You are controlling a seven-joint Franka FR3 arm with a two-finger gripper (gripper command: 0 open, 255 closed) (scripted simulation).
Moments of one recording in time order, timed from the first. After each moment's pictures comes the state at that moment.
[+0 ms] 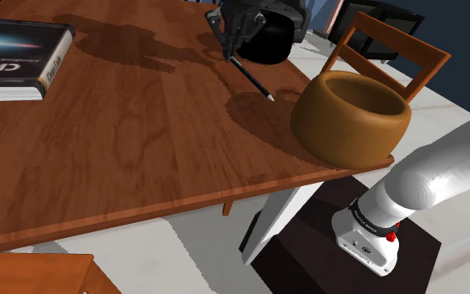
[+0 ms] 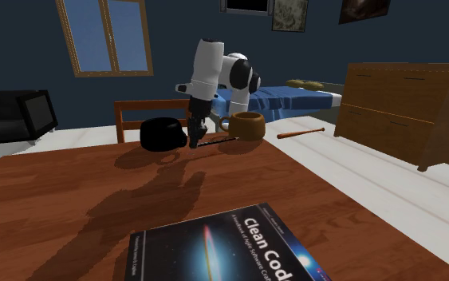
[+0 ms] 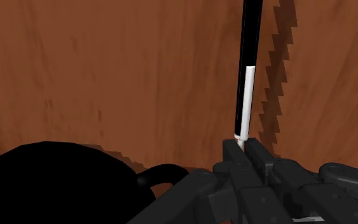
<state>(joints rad) -0.12 -0.19 0.67 -1.75 -0.07 1.74 0.79</state>
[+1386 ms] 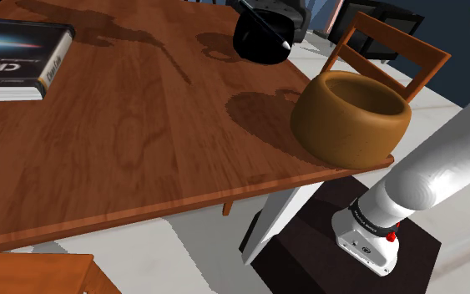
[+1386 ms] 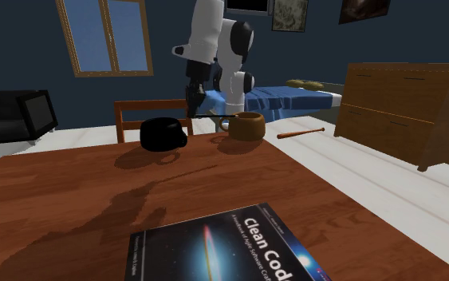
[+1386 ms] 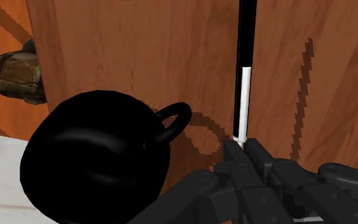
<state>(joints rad) -0.11 -0.03 0.74 -1.30 -0.18 1.41 0.82</state>
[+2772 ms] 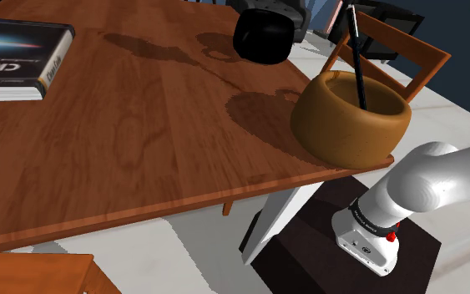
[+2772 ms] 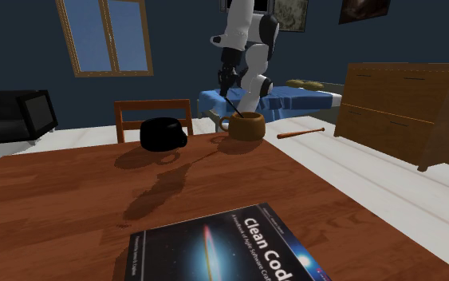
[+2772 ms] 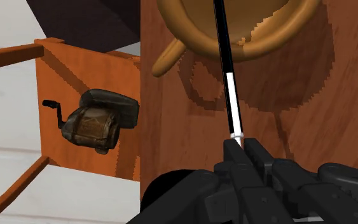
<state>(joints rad) -0.05 -0.60 0.49 -1.62 0.11 1.25 0.67</state>
